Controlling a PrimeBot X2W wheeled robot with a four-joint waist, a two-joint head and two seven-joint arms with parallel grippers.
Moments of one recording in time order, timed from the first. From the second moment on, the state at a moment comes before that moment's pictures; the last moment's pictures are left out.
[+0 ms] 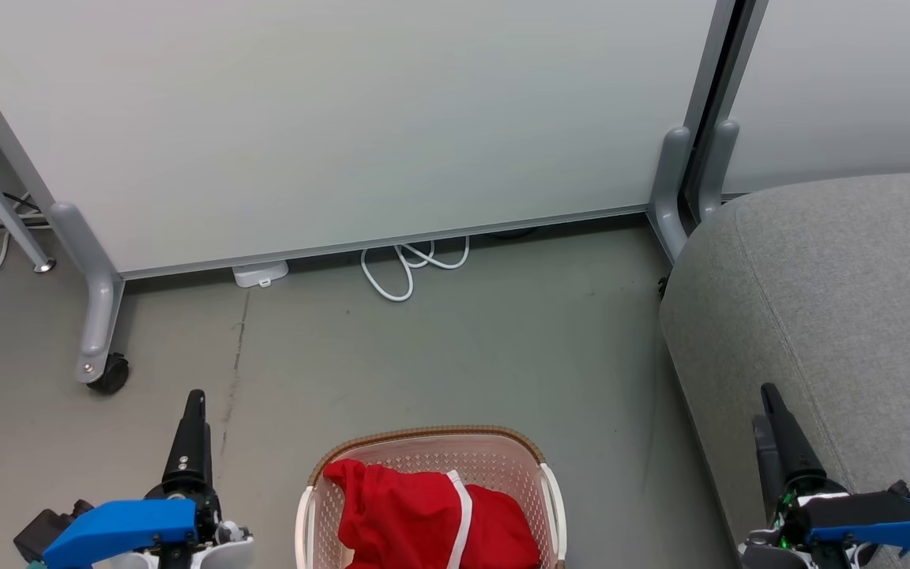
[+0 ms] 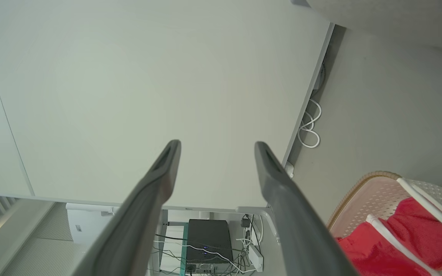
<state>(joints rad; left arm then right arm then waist) -0.05 0.04 0.04 0.28 -1.50 -0.12 0.01 -0.06 -0.04 -0.04 0.28 1.47 0.13 0.01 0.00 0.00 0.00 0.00</state>
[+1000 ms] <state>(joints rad) -0.08 0.04 -0.11 0.25 -0.79 -0.07 -0.10 -0.07 -0.04 -0.01 0.26 0.86 0.13 -0.10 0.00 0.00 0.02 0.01</state>
